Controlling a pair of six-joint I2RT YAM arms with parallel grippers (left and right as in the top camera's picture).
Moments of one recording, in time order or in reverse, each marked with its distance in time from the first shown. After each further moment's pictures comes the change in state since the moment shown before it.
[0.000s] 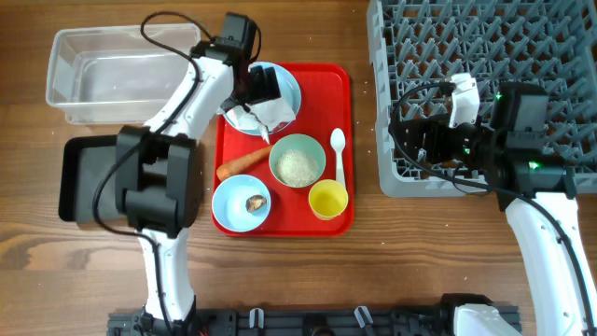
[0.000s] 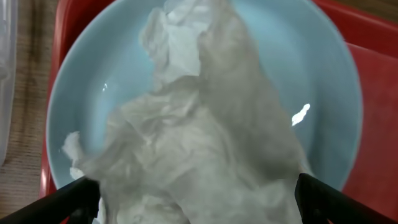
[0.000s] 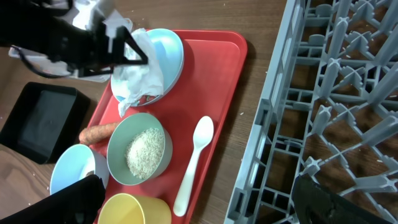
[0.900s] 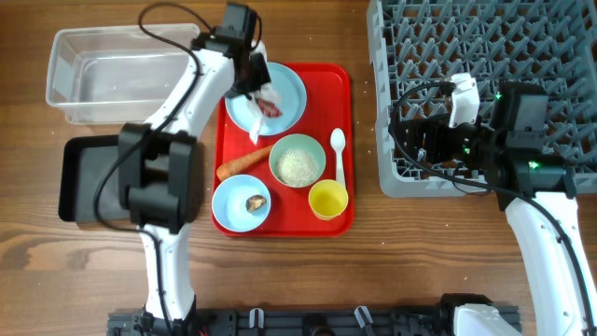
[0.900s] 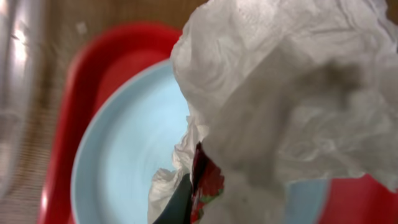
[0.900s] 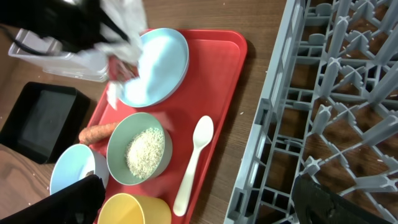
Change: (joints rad) left arm 0.006 0.012 0.108 0.019 -0.018 -0.040; right arm 0.000 0.002 0.000 0.000 0.000 0.000
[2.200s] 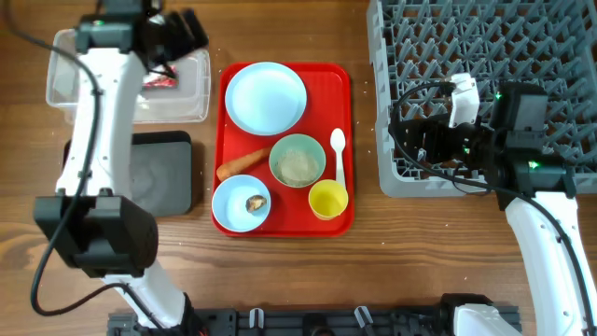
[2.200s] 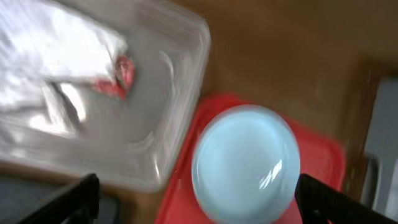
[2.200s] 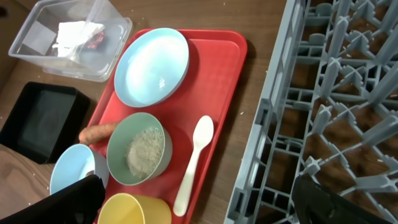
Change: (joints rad) left arm 0.222 -0.294 0.047 -0.193 0.023 0.090; right arm 0.000 0.001 0.000 0.000 0.000 0.000
